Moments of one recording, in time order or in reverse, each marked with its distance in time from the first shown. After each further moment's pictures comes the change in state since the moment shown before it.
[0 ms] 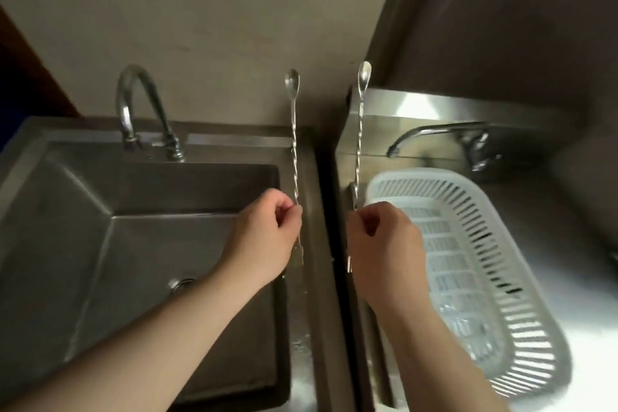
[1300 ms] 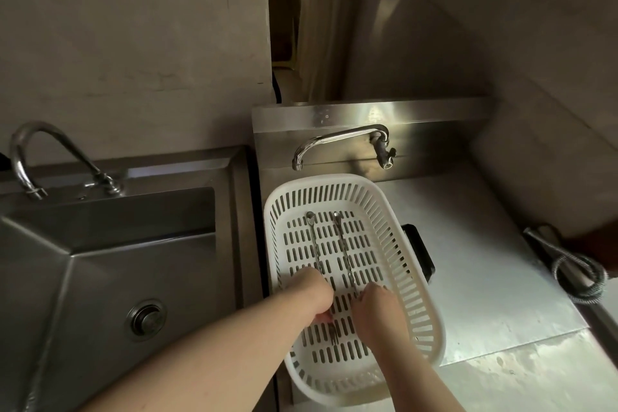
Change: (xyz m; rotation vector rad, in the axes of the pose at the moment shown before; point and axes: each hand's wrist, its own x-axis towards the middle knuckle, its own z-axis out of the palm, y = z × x) left_hand -0.040 0.103 0.218 0.187 -0.528 -0.727; right_hand 0.013 0.211 -0.064 -0.347 -0.380 0.510
